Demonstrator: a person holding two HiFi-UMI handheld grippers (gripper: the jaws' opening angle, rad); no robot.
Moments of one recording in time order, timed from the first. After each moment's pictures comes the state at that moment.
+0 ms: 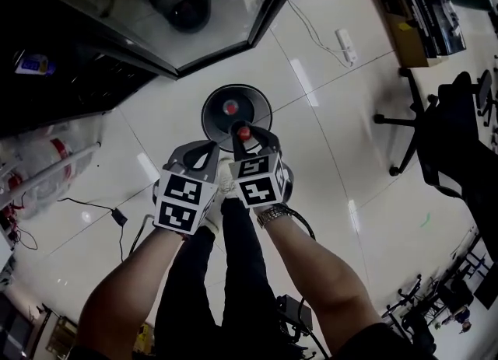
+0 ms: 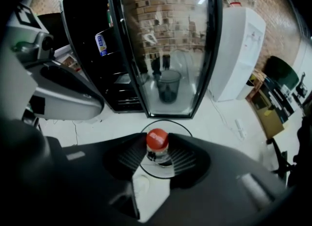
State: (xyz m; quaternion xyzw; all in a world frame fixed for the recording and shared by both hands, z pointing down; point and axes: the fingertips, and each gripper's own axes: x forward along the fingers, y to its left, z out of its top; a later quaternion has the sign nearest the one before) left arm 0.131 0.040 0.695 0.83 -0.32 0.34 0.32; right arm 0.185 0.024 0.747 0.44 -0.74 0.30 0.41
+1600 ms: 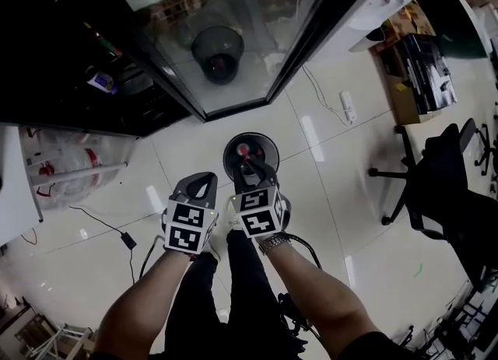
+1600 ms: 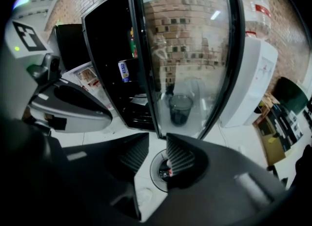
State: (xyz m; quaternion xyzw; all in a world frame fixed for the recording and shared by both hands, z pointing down) left arm 0.089 0.037 0.586 0.79 -0.43 0.32 0.29; right arm 0.145 0.006 0.603 0.40 -0.81 0.23 0.36
